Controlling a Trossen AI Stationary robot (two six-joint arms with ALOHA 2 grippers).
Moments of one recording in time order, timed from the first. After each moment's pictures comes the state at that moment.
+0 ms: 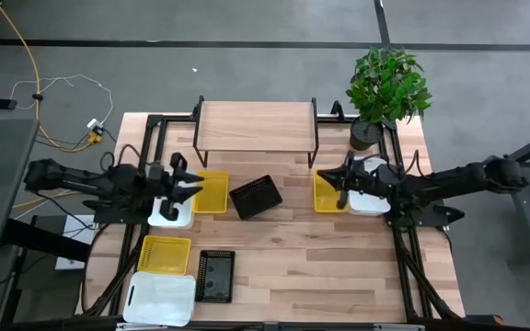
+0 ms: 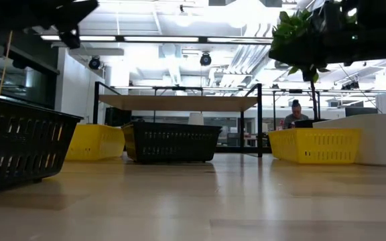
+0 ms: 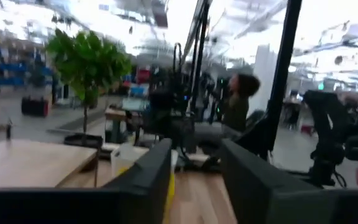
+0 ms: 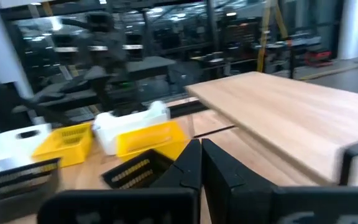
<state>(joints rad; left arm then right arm) -0.02 0.43 0.17 0.47 -0.14 -0.10 -0.05 0.88 0.16 0.75 0.21 0.13</state>
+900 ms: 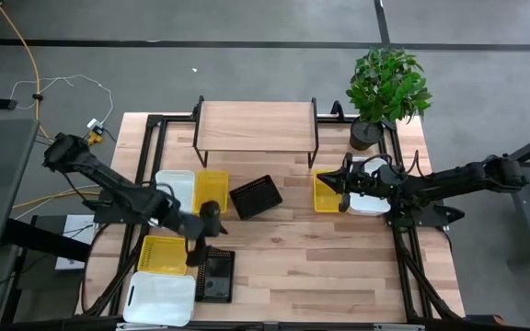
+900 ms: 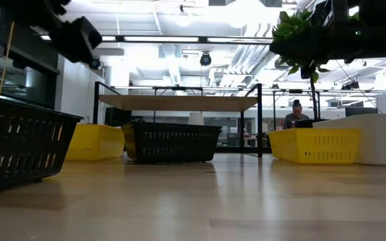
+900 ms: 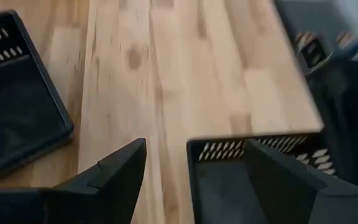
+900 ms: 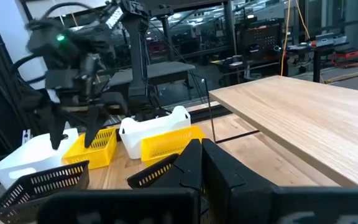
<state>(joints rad) -0.38 1.24 0.75 -0.32 -0.17 -0.36 -0.03 0.88 0.16 0.79 0.15 0.16</state>
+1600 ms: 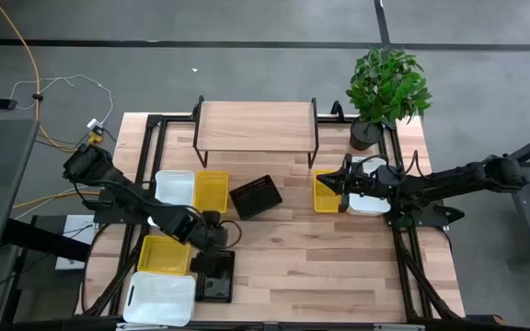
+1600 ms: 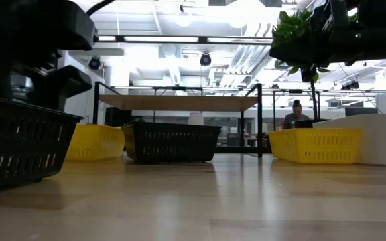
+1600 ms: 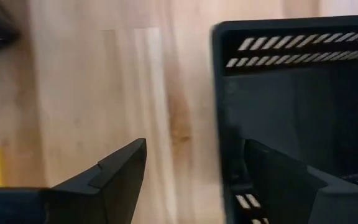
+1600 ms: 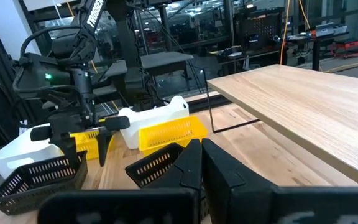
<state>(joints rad) -0.38 1.52 0.81 -0.49 -0.07 -0.39 -0.03 0.88 0.16 0.74 0.15 0.17</state>
